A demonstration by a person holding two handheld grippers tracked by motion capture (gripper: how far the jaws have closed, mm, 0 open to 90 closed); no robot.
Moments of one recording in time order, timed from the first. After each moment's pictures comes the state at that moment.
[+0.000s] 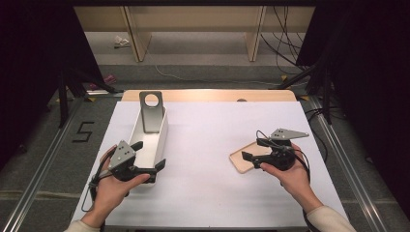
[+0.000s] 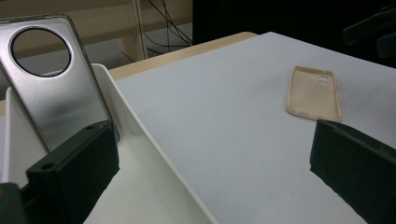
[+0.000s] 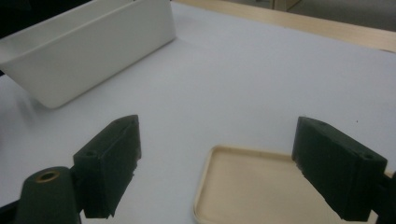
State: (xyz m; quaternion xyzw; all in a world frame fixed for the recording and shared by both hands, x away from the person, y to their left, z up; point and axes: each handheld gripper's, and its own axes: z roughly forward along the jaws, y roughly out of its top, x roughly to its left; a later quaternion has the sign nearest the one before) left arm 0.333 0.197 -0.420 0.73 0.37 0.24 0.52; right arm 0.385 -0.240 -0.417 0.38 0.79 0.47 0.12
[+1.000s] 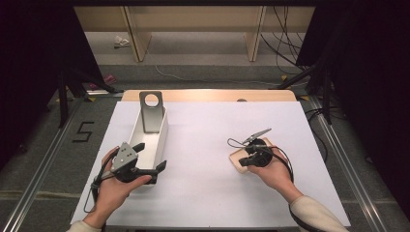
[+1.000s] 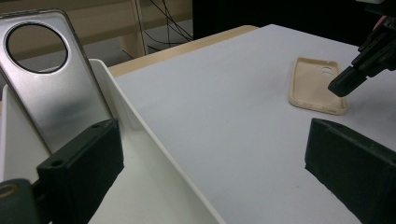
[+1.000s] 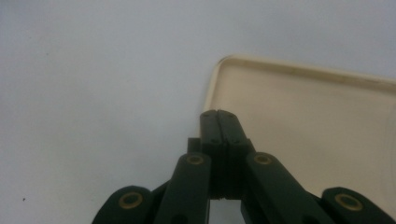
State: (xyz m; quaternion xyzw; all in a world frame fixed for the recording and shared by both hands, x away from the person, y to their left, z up) left arm 0.333 0.195 -0.426 0.74 0.36 0.25 0.51; right arm 0.409 -0.194 -0.448 0.41 0.88 0.25 0.05
